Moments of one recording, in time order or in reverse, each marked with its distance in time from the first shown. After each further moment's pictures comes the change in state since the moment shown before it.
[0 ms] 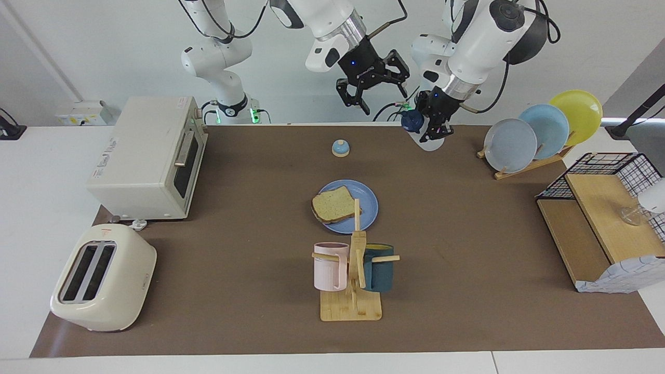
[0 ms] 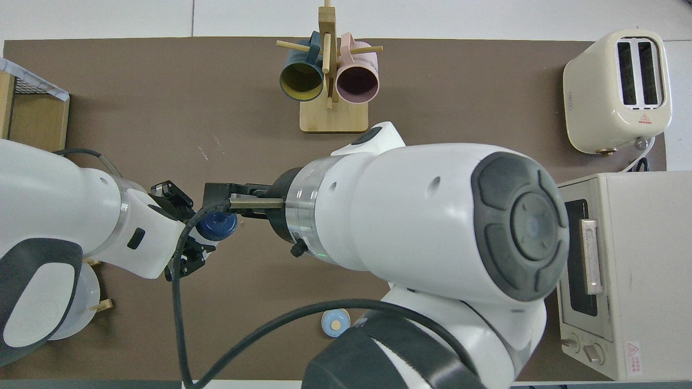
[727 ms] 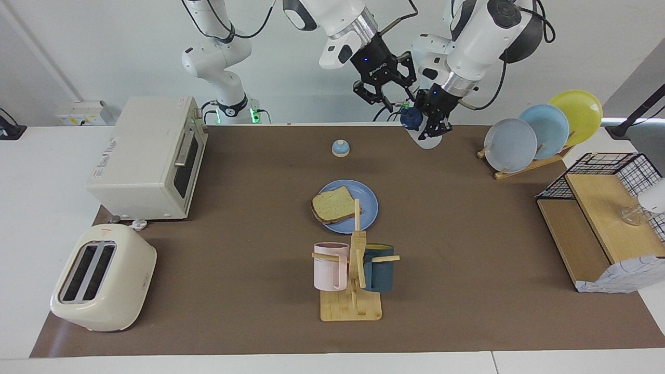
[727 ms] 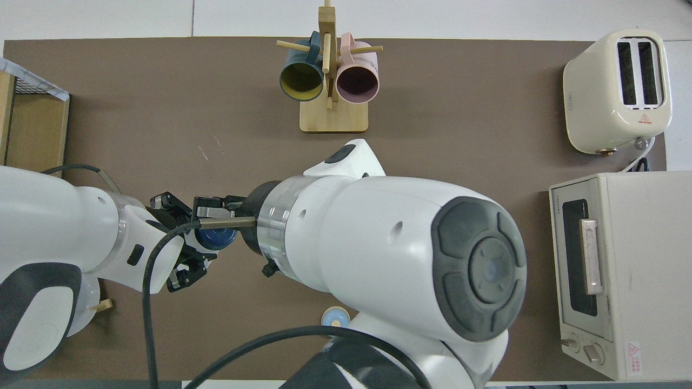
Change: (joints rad) left arm 0.000 -0.069 -0.010 -0.090 0.000 0.057 -0.037; right arm 0.056 0.006 0.004 -0.030 -0.003 0.097 0.019
